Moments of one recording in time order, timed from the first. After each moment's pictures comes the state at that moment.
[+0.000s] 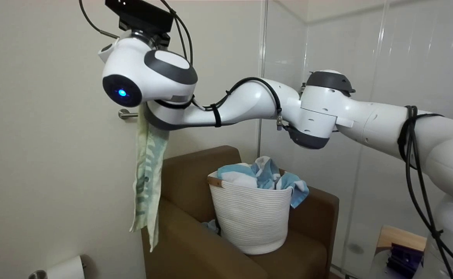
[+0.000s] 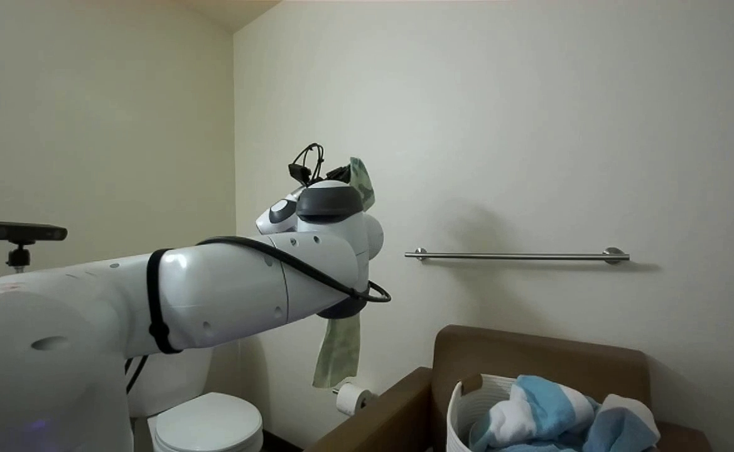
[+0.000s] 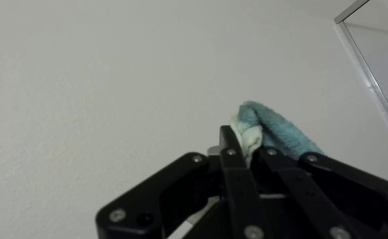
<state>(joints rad) -0.46 1.43 1.74 -1.62 2.60 1.39 -1.51</state>
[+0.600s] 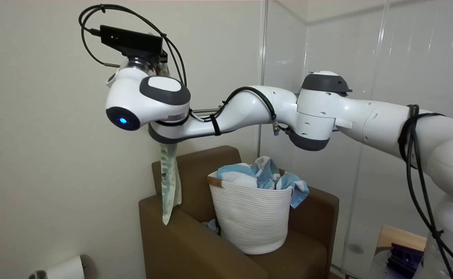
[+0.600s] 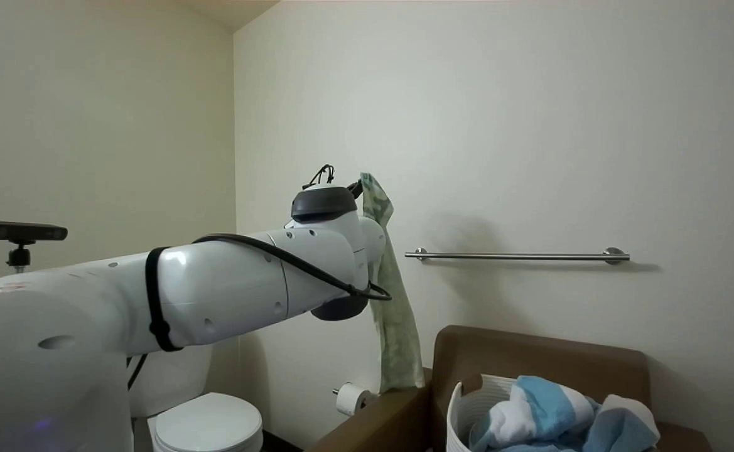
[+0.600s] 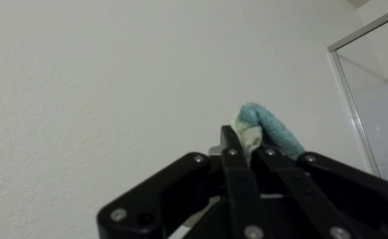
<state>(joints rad) -0.44 1.41 1.61 -1.52 2.60 1.39 -1.57</state>
